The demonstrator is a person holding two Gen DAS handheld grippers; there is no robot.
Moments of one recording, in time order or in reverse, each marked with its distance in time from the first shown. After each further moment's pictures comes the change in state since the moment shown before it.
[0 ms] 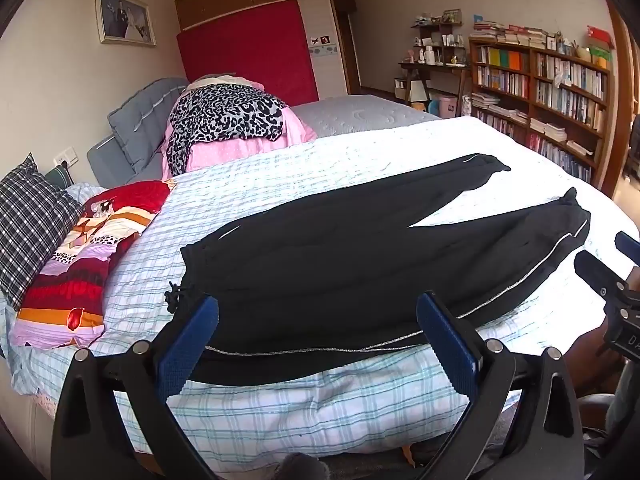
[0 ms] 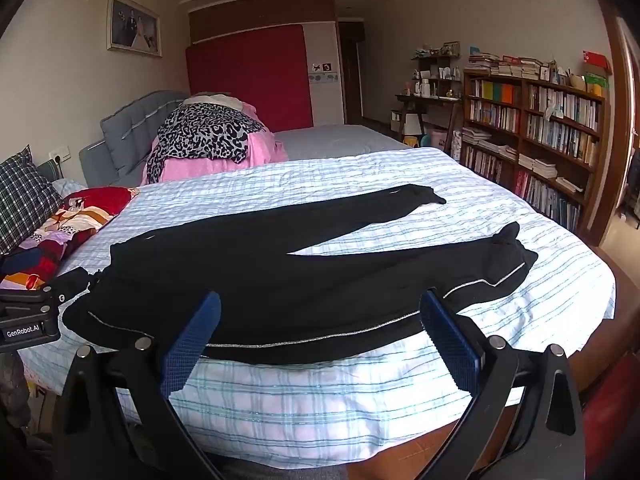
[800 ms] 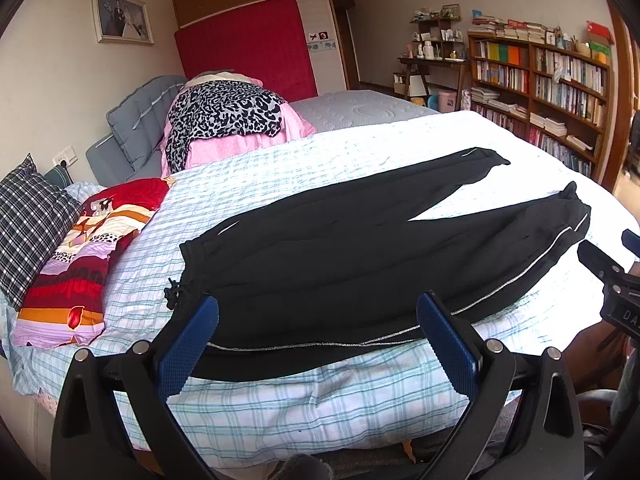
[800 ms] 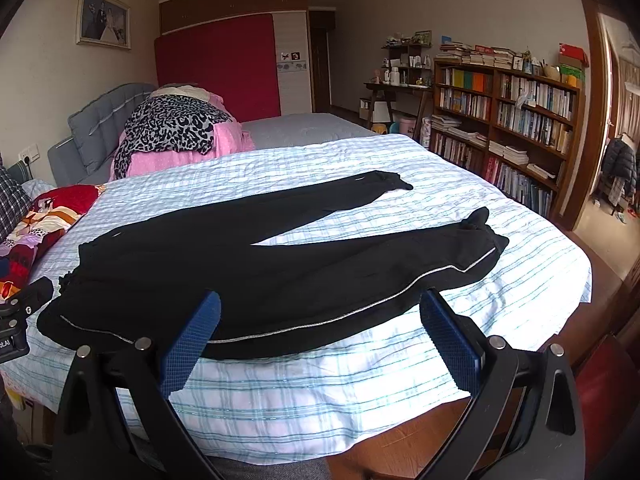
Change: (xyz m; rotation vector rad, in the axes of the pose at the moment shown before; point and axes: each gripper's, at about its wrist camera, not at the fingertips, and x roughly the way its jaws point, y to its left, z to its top) left arm 0.003 -0.005 -0.003 0.012 0.024 -0.007; right arm 0.008 -0.016 0.000 0.034 0.049 -0.141
